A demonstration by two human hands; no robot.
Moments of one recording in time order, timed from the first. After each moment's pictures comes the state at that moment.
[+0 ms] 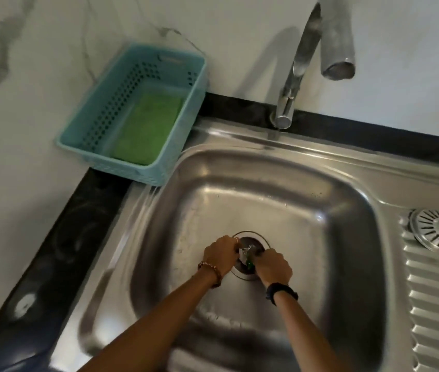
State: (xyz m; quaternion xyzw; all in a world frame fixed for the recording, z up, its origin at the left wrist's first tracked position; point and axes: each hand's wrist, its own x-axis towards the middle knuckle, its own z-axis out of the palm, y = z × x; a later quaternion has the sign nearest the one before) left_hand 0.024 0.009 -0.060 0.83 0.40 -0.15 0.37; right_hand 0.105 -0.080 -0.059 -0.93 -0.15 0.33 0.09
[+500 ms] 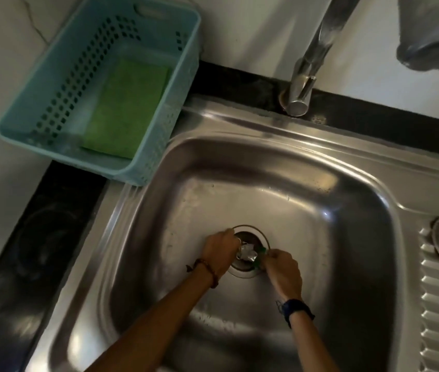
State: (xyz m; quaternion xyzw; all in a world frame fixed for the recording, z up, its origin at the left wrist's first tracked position) left_hand 0.039 0.015 -0.097 0.91 0.28 -0.20 0.21; right_hand 0.121 -0.096 -0.061 -0.89 -0.09 0.38 0.23
